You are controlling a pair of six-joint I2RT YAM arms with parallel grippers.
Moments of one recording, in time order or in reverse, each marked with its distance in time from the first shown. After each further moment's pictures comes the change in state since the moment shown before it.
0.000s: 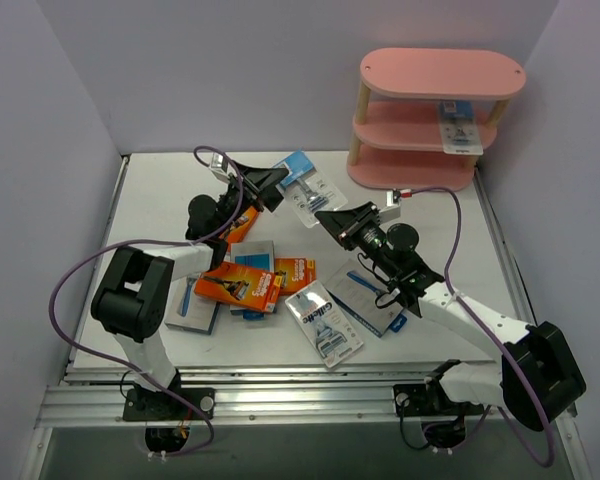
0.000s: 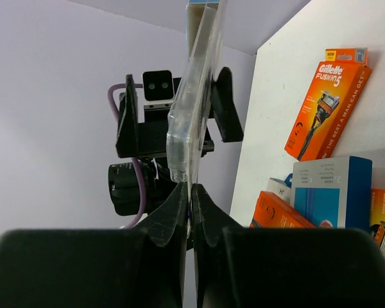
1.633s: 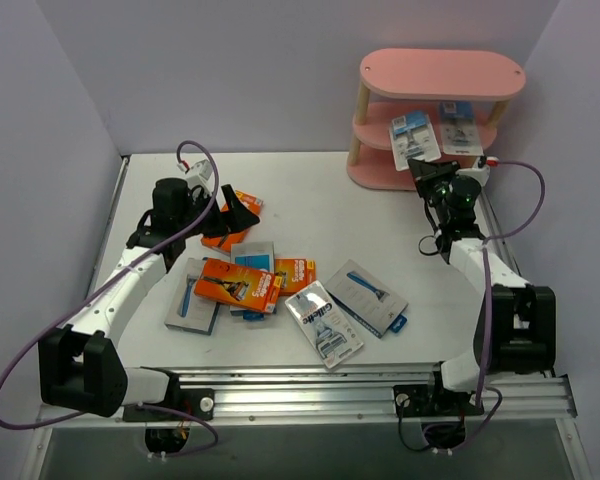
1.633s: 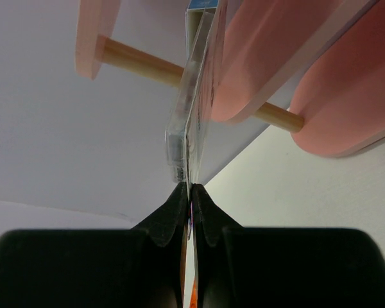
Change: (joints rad) left arm 0.131 -0.467 0.099 -1.426 -0.018 1.088; right arm -0.581 0.232 0.225 -0.040 -0.021 -0.154
